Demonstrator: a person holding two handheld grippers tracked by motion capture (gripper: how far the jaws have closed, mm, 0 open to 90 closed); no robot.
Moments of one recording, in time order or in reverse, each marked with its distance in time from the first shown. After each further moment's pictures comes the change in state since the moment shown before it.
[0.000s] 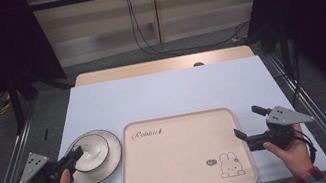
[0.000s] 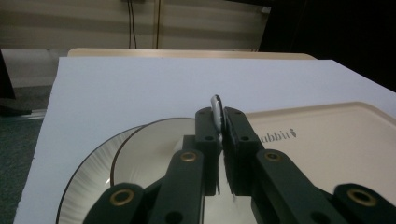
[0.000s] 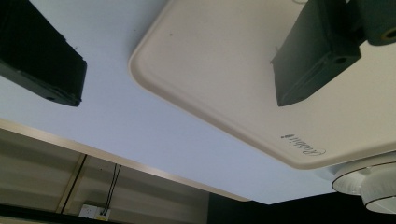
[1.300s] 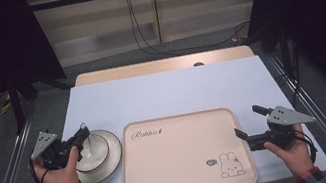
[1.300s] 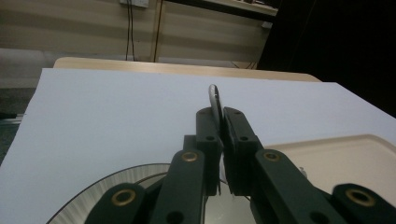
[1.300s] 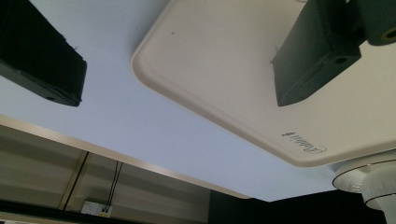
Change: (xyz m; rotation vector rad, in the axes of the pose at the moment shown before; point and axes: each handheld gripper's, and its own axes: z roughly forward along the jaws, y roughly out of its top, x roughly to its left) left arm 0.007 0.016 0.050 -0.037 -0.013 -0.059; right arm 0.000 0.000 -0.001 -0.011 -0.004 -0.001
